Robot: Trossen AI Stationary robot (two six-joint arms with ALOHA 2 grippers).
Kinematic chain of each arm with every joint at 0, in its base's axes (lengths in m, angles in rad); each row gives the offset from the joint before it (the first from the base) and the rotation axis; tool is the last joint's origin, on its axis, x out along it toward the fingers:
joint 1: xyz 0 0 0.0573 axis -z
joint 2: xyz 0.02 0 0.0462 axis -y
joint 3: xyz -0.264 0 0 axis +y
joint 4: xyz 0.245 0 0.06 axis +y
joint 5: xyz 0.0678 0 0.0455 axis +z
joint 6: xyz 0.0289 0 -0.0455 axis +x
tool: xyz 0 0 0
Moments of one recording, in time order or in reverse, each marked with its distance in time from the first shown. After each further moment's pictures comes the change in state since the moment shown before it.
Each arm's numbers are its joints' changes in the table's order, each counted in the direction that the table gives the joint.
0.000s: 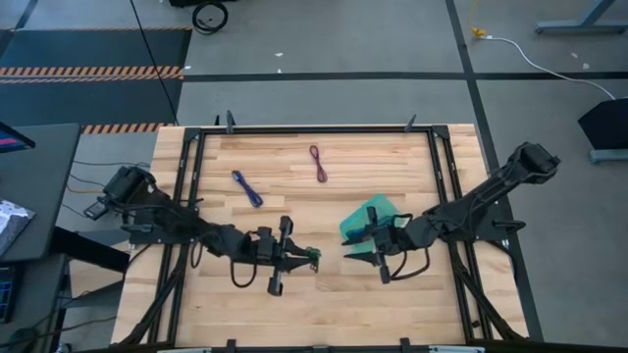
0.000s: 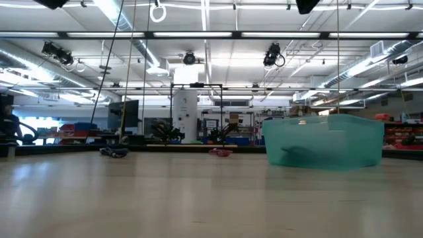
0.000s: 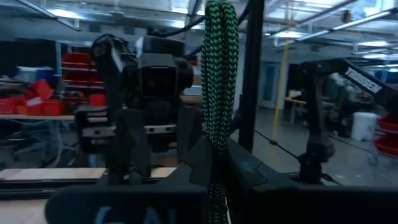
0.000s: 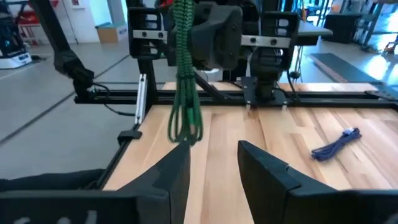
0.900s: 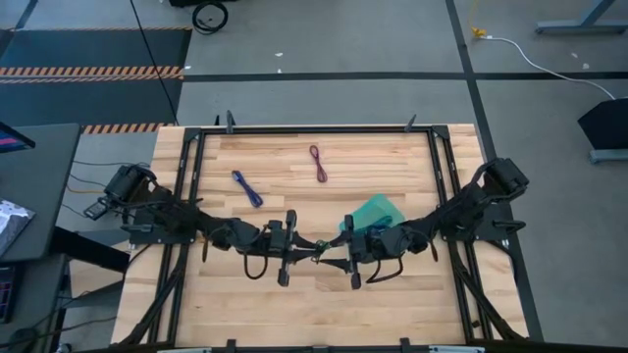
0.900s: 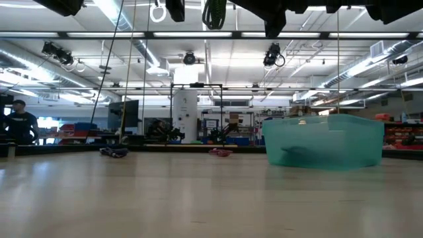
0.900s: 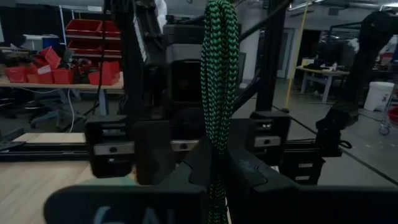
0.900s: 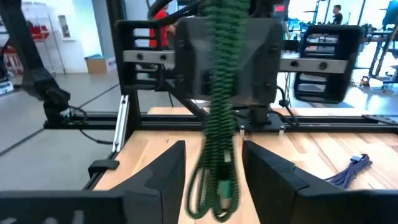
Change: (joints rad) left arm -0.067 -0.001 0.000 0.155 -0.035 -0.042; right arm 0.061 -0.357 0.000 -0.520 -0.008 -0.071
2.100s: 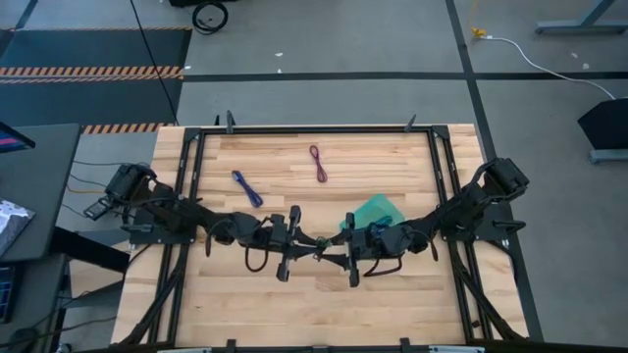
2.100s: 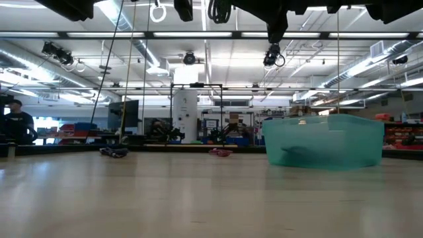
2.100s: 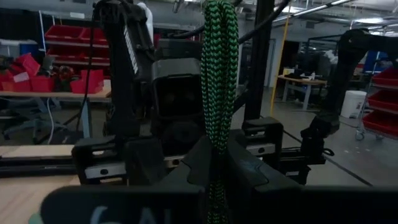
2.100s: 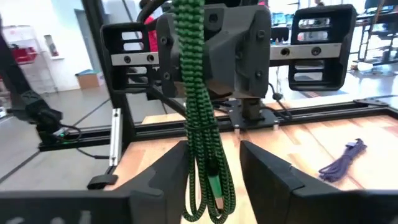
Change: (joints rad) left arm -0.066 0.000 -0.001 -0.037 -0.136 -0.023; right arm -0.004 0.001 -0.001 -0.006 -0.064 0.090
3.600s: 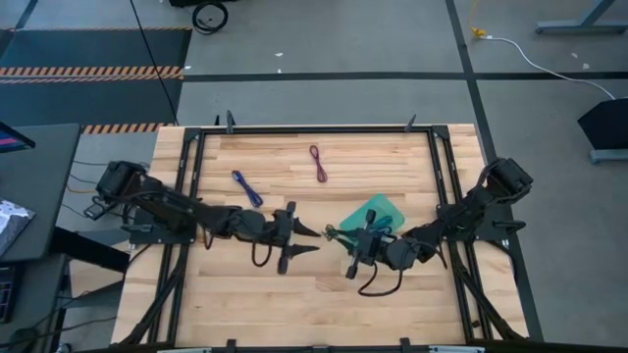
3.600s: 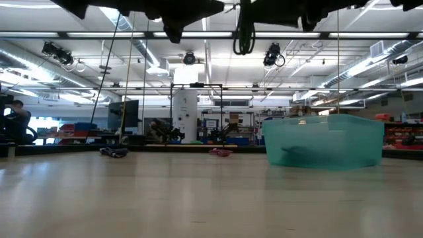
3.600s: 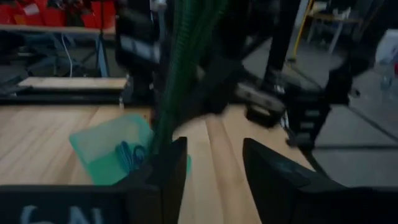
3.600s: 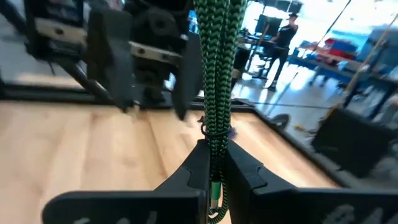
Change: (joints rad) left arm -0.029 0.102 0.000 0.402 0.027 -0.039; right arm -0.102 0.033 0.001 0.133 -0.497 -0.269
